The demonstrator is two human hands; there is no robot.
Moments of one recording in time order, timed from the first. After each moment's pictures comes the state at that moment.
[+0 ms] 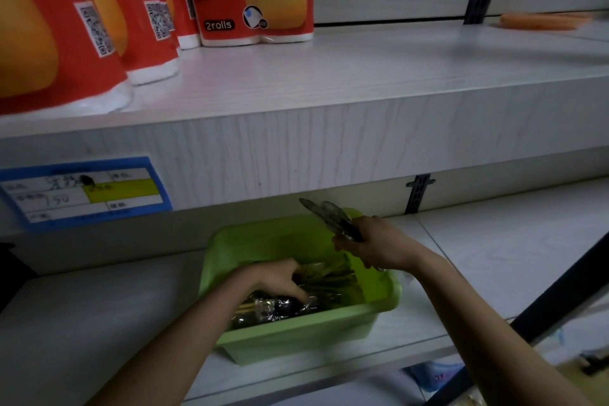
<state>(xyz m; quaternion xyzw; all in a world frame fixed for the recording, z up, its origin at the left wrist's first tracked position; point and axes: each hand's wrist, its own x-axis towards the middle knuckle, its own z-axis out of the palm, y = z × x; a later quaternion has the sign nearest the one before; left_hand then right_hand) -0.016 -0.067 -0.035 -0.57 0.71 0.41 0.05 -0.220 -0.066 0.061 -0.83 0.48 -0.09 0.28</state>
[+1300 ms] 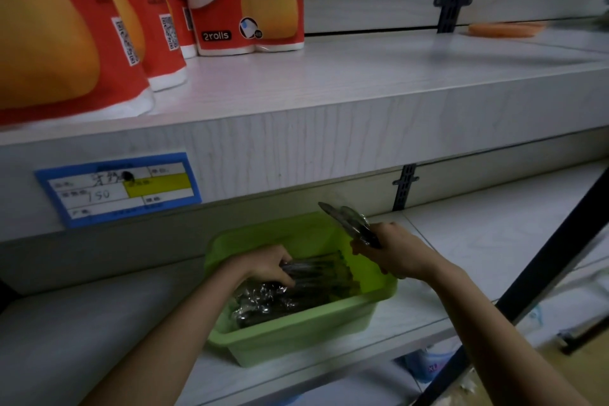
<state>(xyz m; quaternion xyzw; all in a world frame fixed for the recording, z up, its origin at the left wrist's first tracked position) 0.001 -0.067 -0.007 -0.58 0.73 0.36 0.05 -0.239 -0.039 0.059 -0.78 0.56 -0.10 0.25</state>
